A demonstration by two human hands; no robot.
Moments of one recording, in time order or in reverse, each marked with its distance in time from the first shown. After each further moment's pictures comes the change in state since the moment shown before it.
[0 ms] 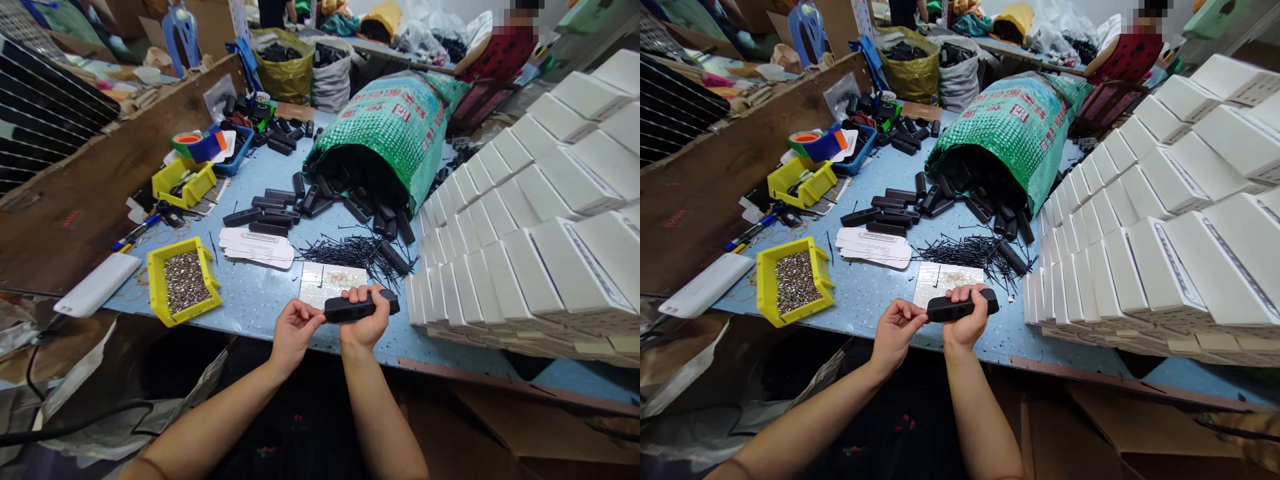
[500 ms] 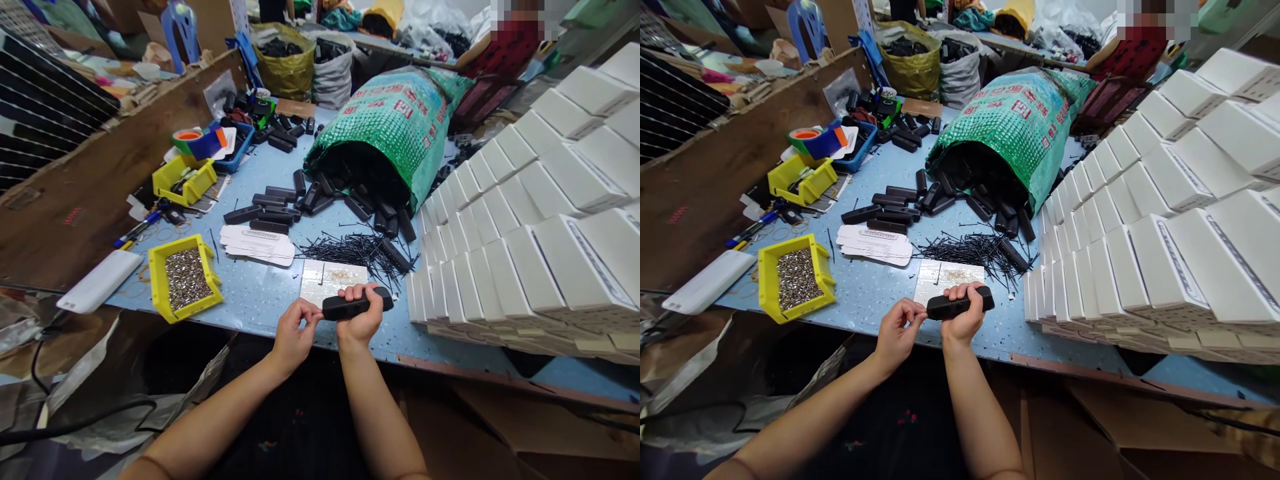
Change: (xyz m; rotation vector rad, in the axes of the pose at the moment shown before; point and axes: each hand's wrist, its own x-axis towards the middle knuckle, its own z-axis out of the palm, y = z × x) left_hand 0.000 -0.010 -0.015 0.491 -0.112 0.375; right_hand 0.002 0.010 -0.005 0.039 0.039 0.053
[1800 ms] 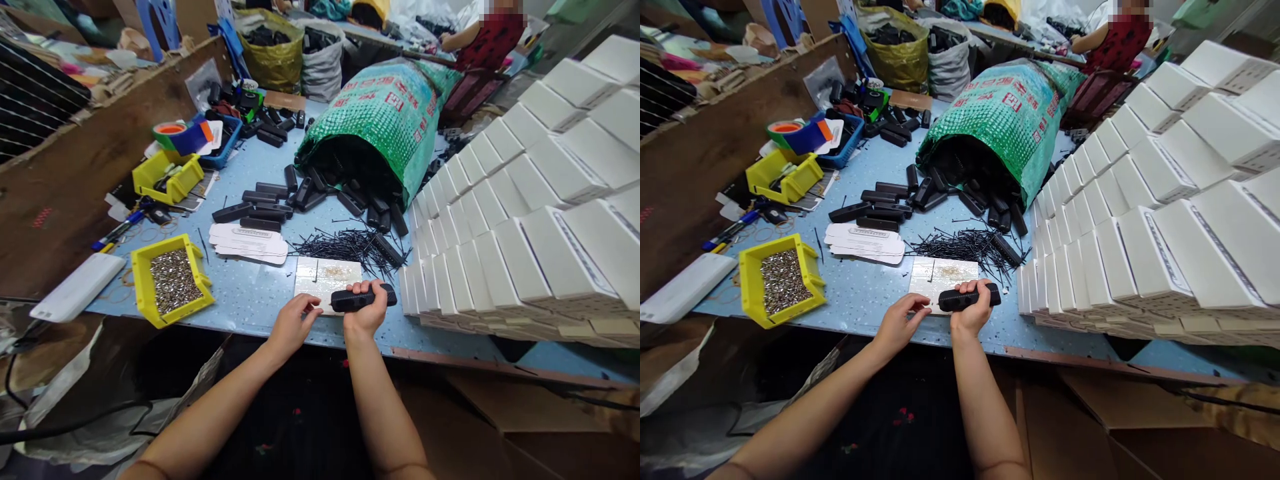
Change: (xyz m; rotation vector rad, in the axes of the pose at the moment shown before) left_hand 0.016 -0.023 -0.004 0.316 -0.266 -0.009; right_hand 0.028 -0.004 -0.022 -0.014 0.084 -0.092
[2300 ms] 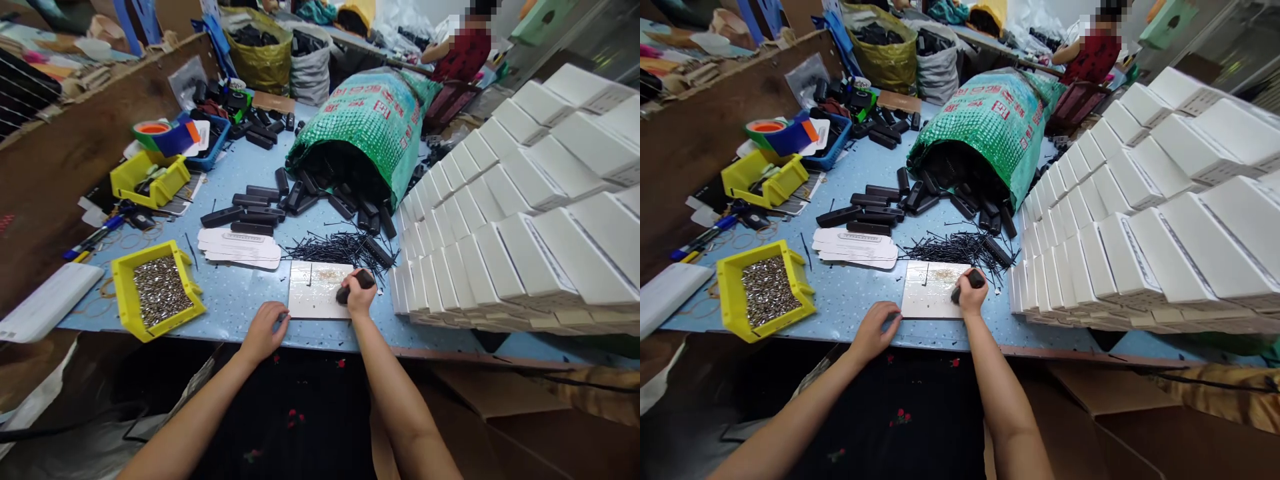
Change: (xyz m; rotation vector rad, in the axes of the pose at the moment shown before) left_hand -0.023 -0.059 -0.026 0.243 0.083 0.286; right_hand 0.056 0.029 -0.033 -0.523 -0.160 -0.206
